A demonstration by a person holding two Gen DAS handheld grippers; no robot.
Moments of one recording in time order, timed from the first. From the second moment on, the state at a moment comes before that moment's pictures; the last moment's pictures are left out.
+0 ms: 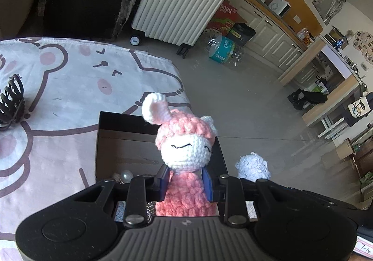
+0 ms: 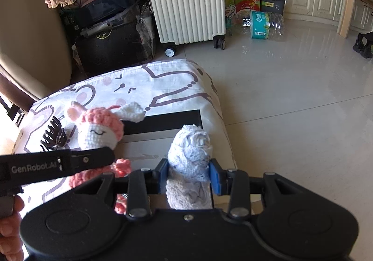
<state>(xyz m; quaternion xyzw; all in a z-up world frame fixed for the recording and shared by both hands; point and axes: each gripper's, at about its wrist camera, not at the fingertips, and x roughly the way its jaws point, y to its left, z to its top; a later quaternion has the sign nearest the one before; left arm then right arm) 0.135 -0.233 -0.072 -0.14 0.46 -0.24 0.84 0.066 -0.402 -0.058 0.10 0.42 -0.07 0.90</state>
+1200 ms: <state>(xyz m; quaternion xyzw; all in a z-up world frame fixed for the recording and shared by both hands) 0.160 -0.250 -0.157 -0.18 0.55 -0.25 0.78 0.083 -0.405 -0.087 0.10 0.46 -0.05 0.88</state>
